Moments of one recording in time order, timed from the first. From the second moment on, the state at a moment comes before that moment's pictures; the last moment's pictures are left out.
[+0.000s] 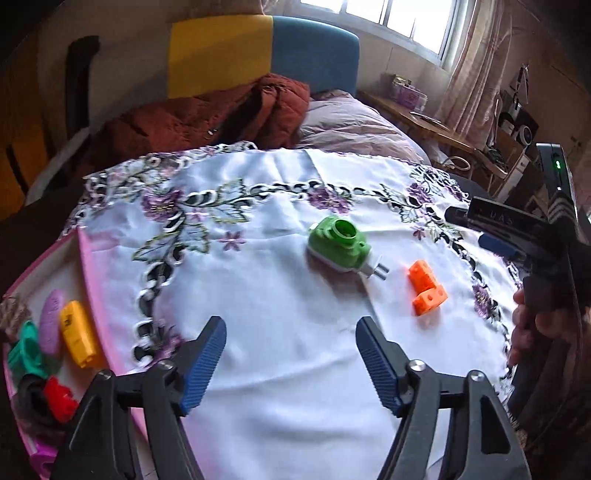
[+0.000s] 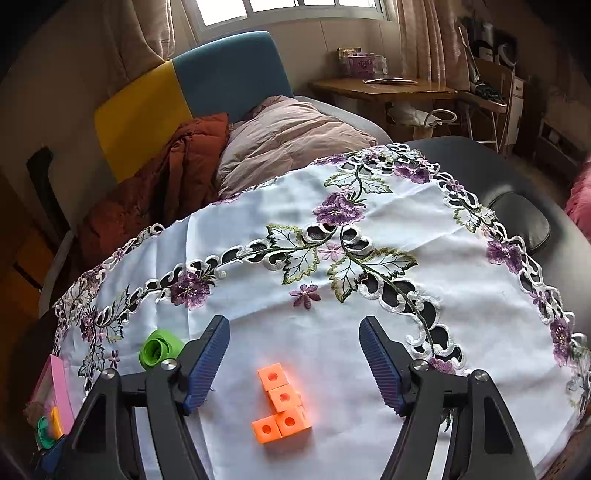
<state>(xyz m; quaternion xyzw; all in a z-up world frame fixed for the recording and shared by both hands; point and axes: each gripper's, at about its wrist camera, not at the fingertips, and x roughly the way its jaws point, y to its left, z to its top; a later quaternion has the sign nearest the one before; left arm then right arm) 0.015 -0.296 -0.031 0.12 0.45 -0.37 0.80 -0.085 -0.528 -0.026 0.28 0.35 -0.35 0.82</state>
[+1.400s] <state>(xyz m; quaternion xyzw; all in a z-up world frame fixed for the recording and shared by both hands) 0.048 -0.311 -0.031 0.11 0.42 -0.34 0.83 -0.057 -0.521 -0.073 0.27 0.48 -0.29 0.78</state>
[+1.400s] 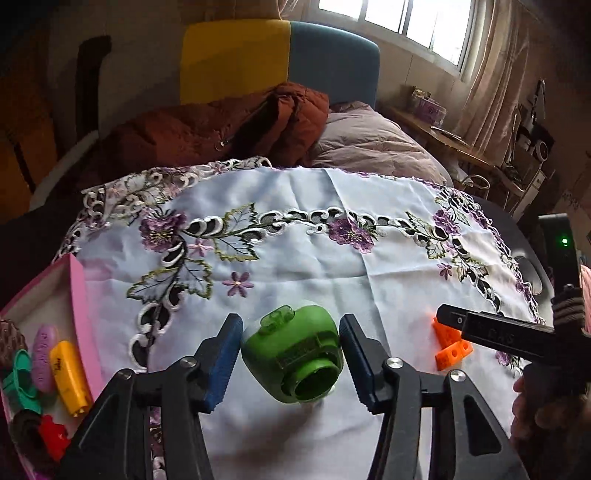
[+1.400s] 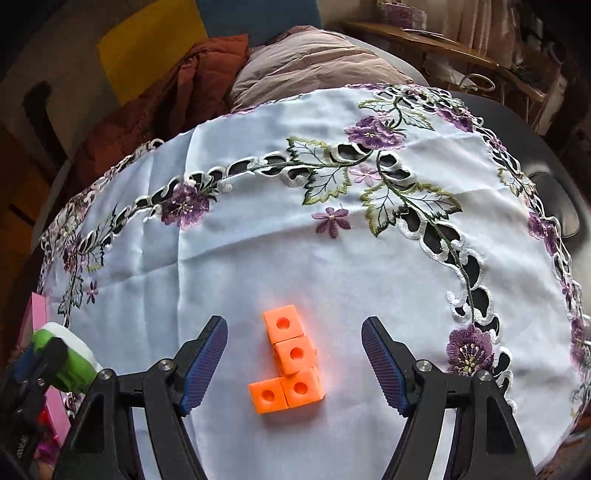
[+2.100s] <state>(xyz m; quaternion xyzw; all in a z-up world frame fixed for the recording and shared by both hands) 0.009 -0.226 0.013 0.10 0.36 -0.33 0.86 -0.041 -0.503 -0.092 0.20 0.55 -0.27 0.77</state>
